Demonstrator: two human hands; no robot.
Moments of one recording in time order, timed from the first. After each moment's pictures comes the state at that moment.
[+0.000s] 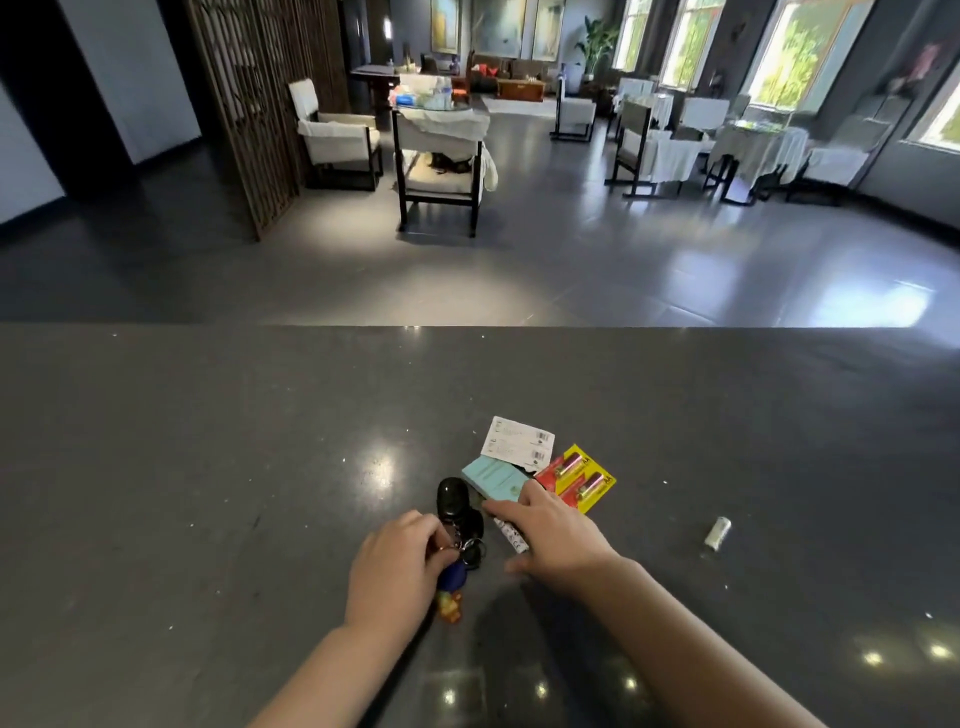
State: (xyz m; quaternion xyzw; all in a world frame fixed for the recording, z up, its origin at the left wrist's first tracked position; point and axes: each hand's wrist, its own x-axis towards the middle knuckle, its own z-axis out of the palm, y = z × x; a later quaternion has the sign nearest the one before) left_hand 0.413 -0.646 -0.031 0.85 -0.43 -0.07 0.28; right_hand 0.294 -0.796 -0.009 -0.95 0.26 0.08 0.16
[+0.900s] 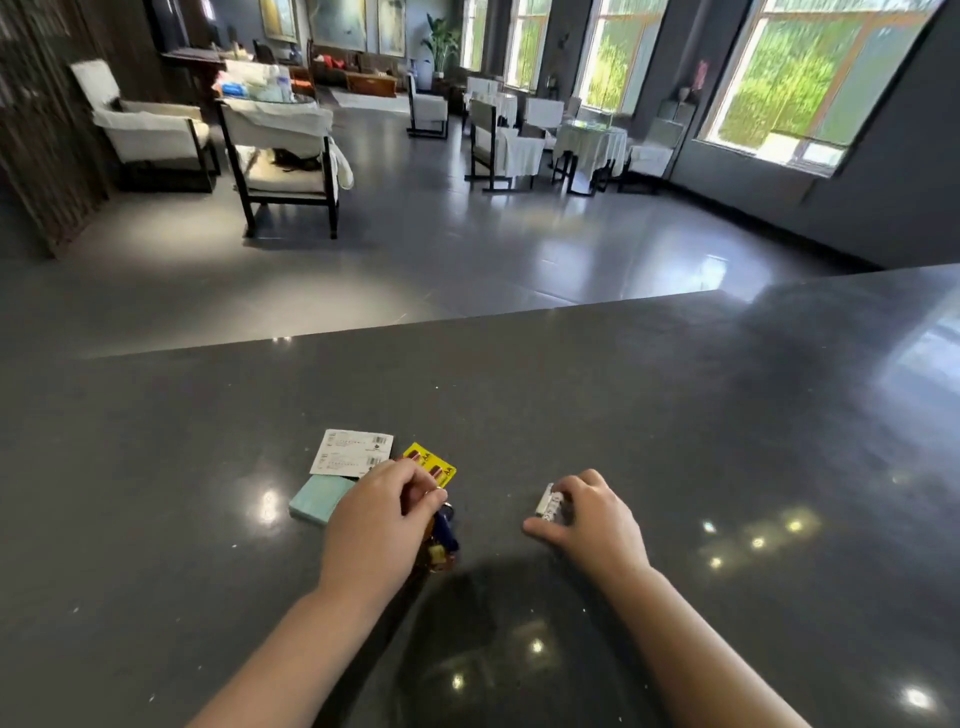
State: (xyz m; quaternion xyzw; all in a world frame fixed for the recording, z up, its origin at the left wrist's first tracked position) left_hand 0.322 -0.748 0.024 0.76 -0.50 -0.10 0.41; right_hand 0.121 -0.868 -0.009 -0.80 0.57 -0.12 0.17
